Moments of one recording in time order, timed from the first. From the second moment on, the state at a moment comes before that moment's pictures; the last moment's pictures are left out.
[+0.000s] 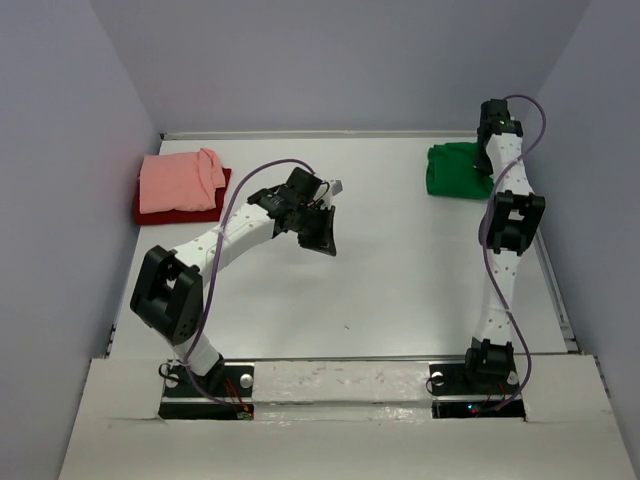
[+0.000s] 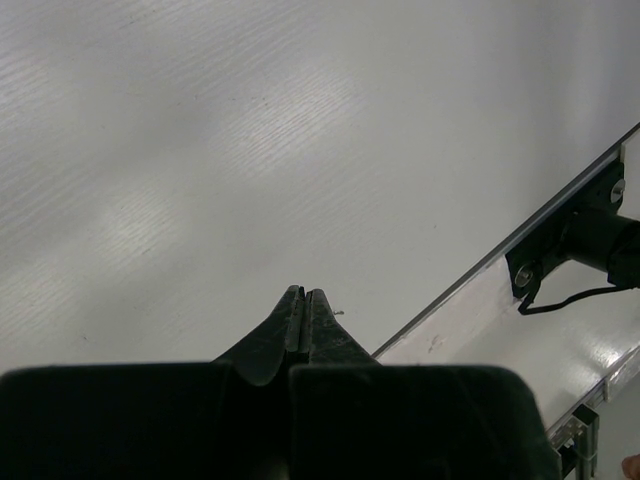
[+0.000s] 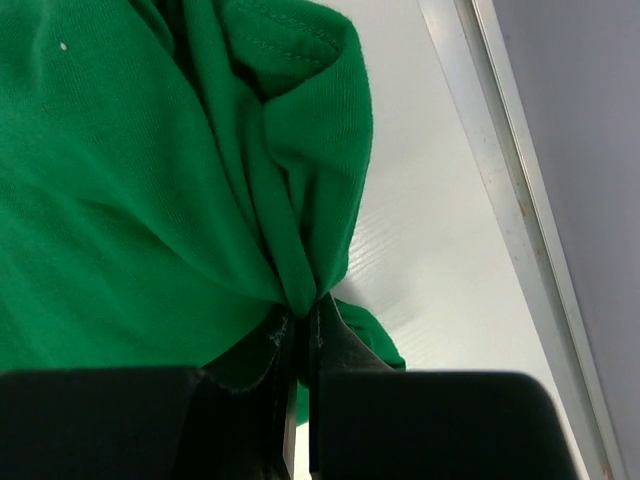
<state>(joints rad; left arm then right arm) -0.65 1.64 1.30 -0.65 0.38 -0.40 -0.14 2.59 2.58 -1.03 0.40 0.18</state>
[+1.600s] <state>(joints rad) -0.65 1.65 1.33 -0.74 0.41 -0.36 -0.19 2.68 2.67 -0.80 0.45 0.05</state>
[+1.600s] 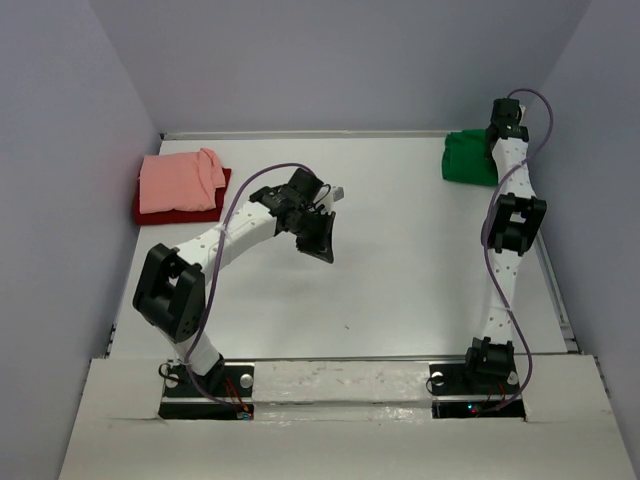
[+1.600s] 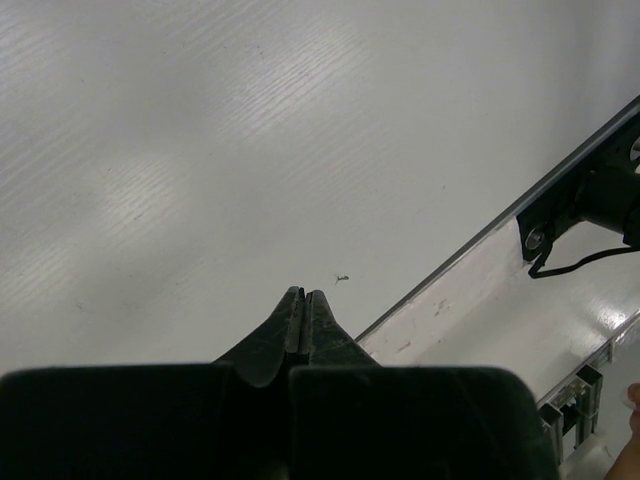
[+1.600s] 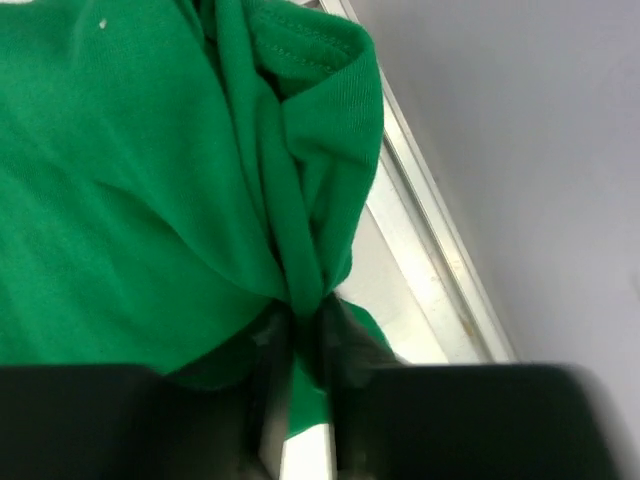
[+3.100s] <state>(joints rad) -0.67 1.61 1.29 -0.59 0.40 -0.46 -0.05 2.26 2.07 -0.92 -0.09 0.34</state>
